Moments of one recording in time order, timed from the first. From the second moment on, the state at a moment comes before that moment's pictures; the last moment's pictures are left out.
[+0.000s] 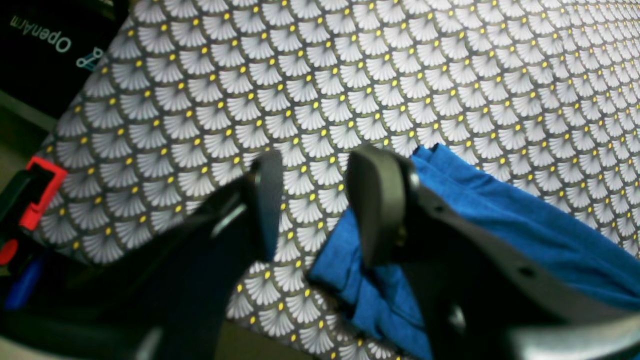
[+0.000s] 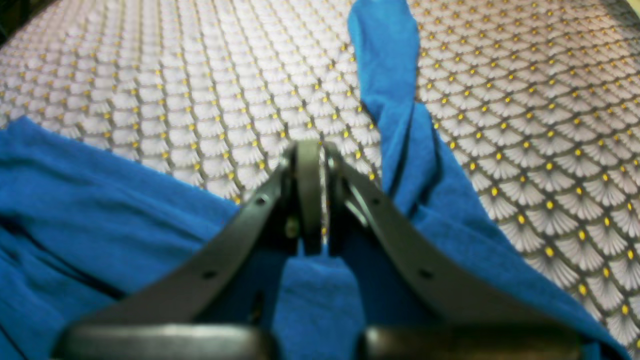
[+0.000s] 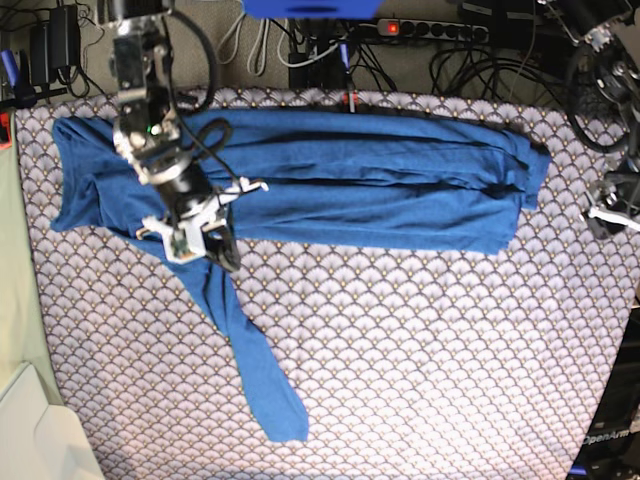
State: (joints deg) left arm 7.2 -17.6 -38.5 108.1 -29.9 -4.7 64.8; right arm -9.1 7.0 -1.7 93.4 6.1 19.3 -11.9
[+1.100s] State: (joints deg) left arm 6.8 -17.1 -38.5 108.1 -29.9 -4.6 64.8; right arm 11.6 6.8 -1.7 61.0 6.2 19.1 -14.5
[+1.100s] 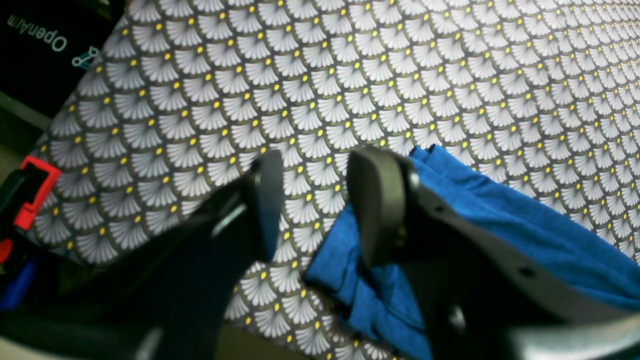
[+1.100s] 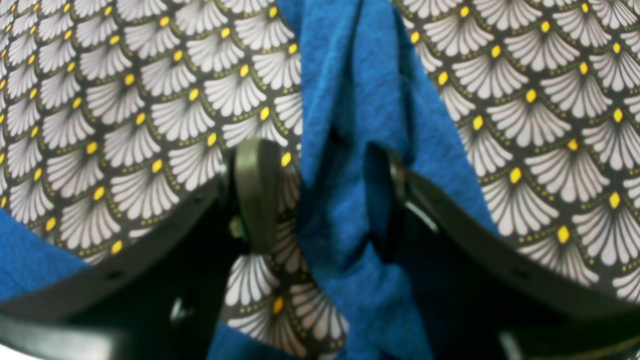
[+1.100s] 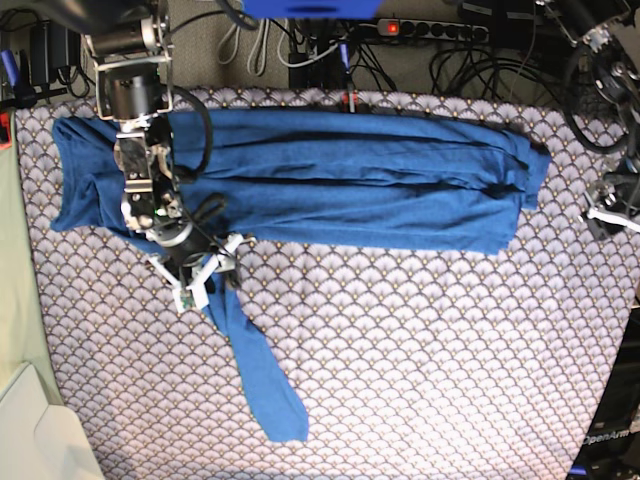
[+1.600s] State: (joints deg) left arm 6.7 -17.1 -38.5 108.1 -29.8 -4.5 64.8; right arm 10.8 6.9 -1.7 63.3 6.0 19.0 -14.7
